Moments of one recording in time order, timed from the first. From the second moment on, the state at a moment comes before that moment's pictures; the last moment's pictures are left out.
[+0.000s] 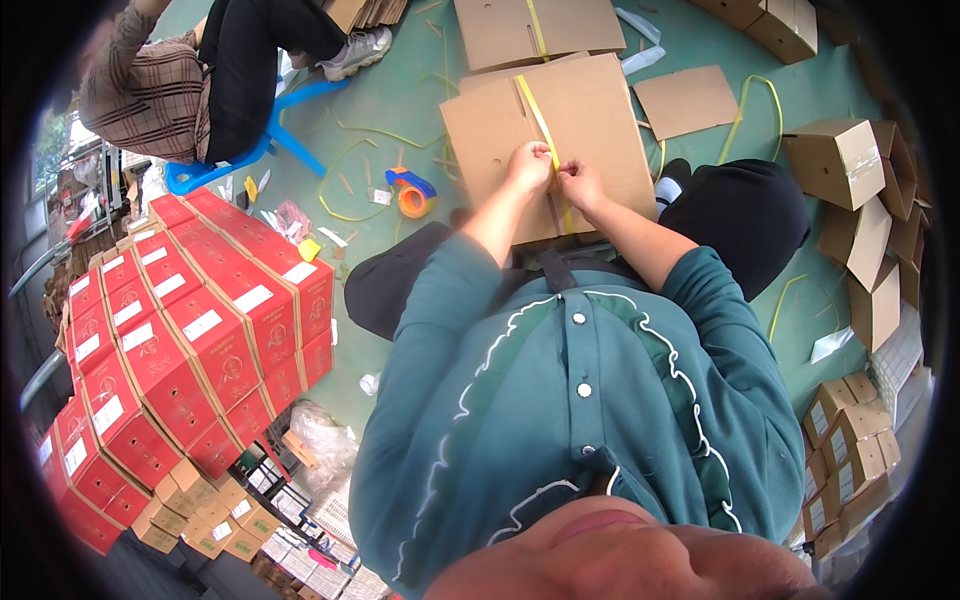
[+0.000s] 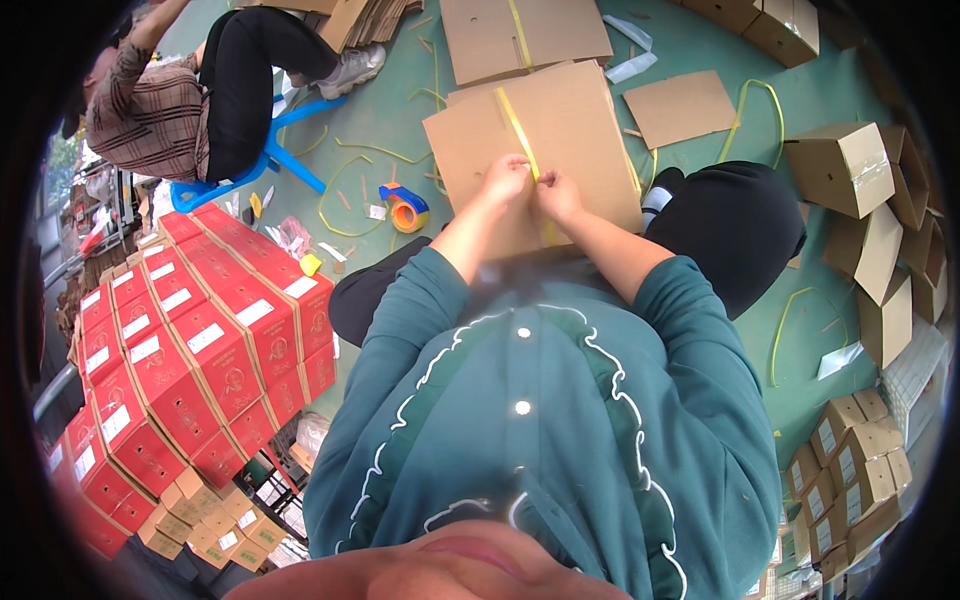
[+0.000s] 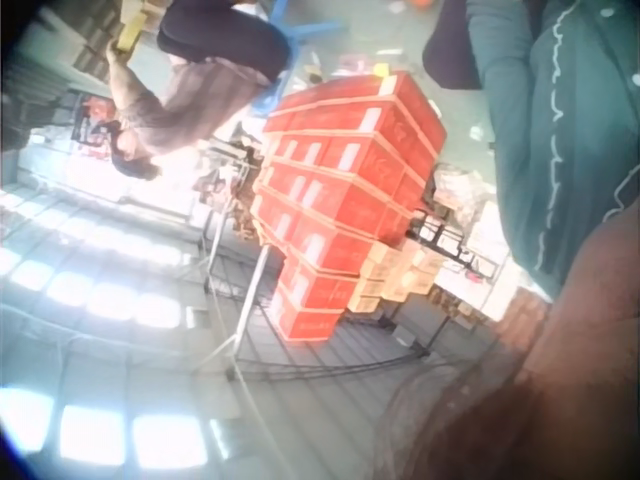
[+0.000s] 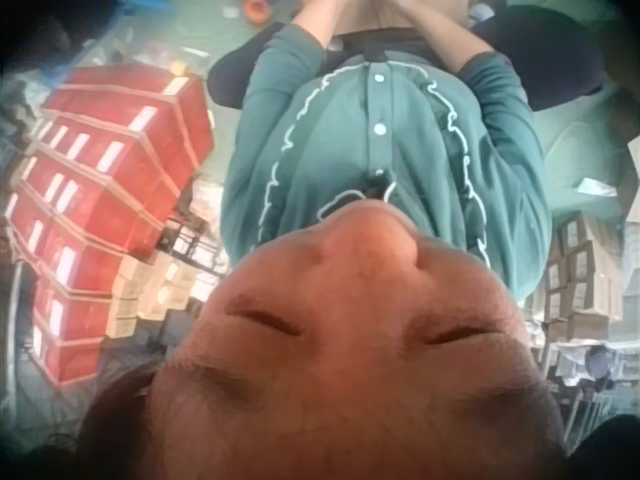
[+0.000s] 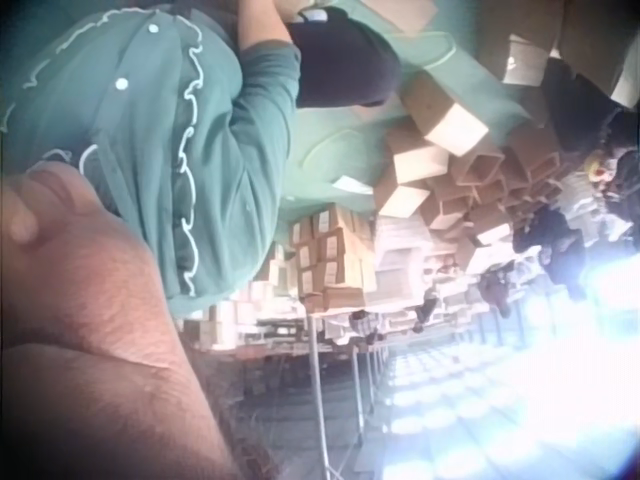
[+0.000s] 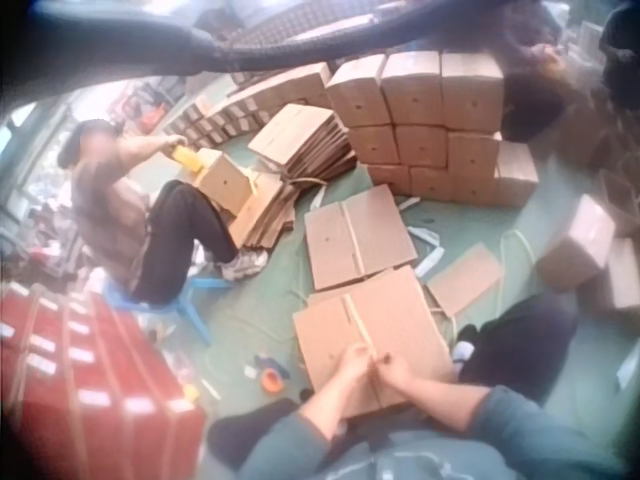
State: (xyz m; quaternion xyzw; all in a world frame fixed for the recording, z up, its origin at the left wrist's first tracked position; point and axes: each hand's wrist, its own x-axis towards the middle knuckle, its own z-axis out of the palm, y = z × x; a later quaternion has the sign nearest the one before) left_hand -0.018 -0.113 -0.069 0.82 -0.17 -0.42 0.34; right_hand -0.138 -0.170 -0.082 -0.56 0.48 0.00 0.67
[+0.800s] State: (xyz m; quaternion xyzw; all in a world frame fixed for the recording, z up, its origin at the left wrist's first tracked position) left_hand 0.004 -0.127 -0.048 0.70 0.09 -0.56 0.43; right_hand -0.144 -0.181 -0.099 -0.77 0.35 -0.08 0.53
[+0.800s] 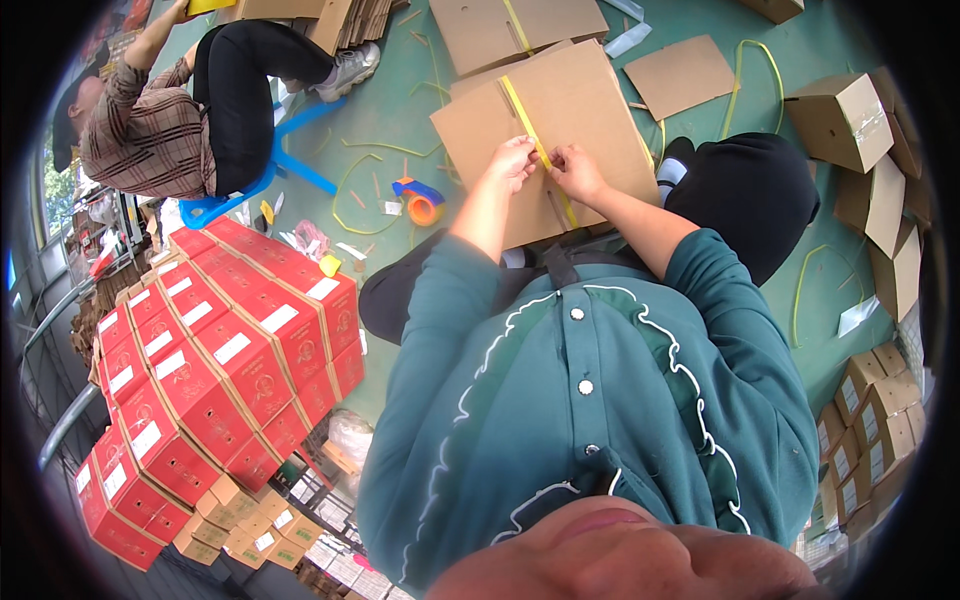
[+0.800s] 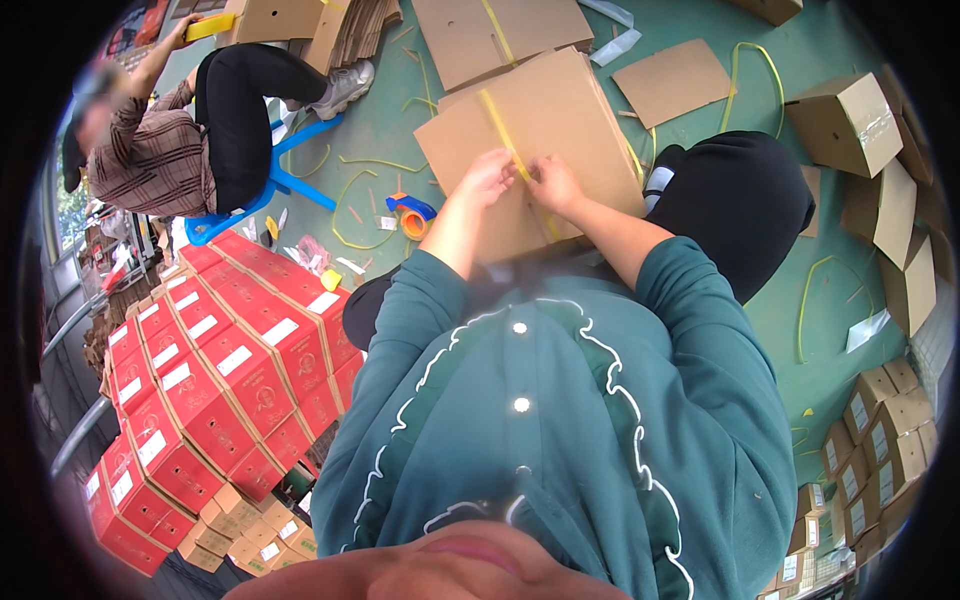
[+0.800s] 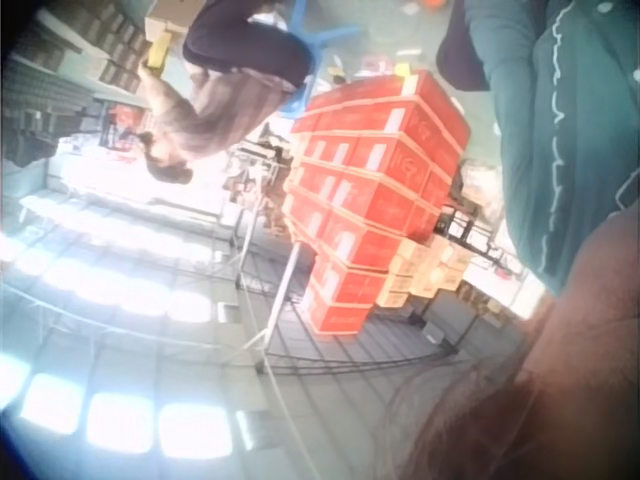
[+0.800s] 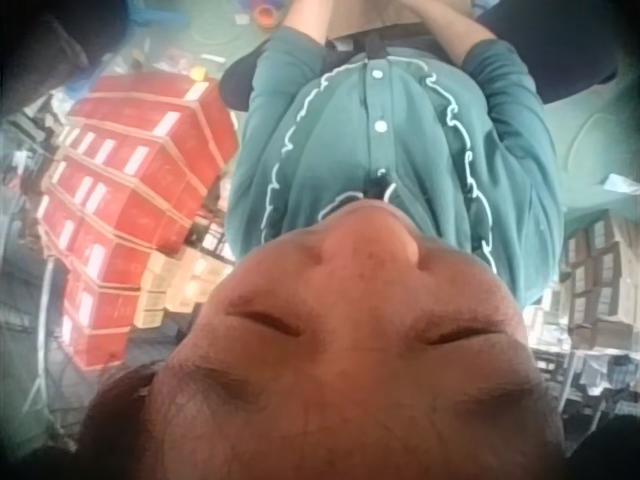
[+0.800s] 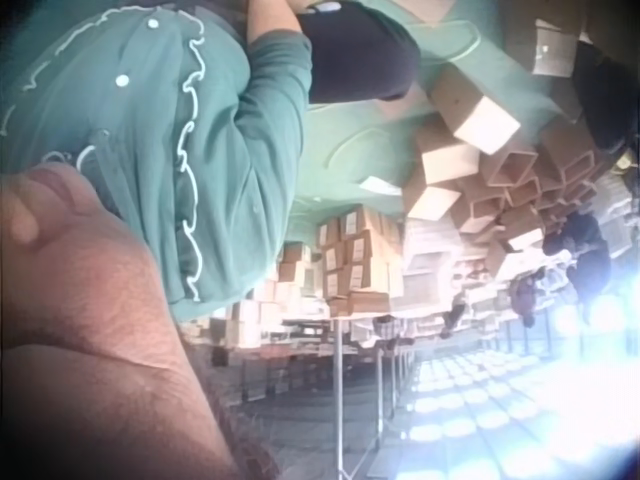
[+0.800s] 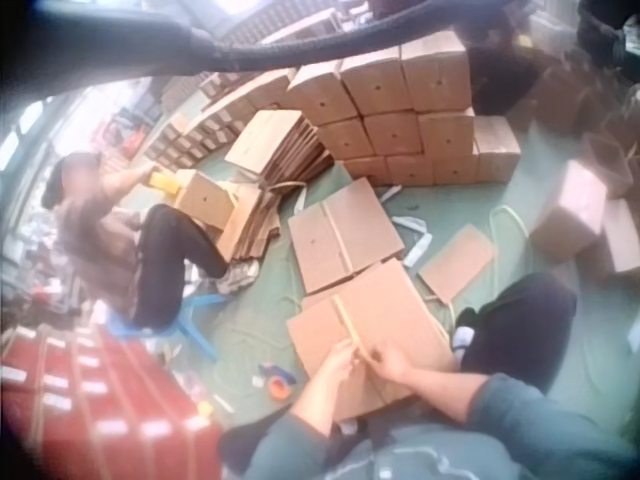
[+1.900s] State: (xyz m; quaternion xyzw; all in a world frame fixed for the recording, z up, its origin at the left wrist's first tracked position) left_hand -0.040 -0.085 -0.041 0.82 -0.41 -0.27 0.28; right_hand -0.144 -0.190 -0.101 -0.42 0.41 0.09 0.81
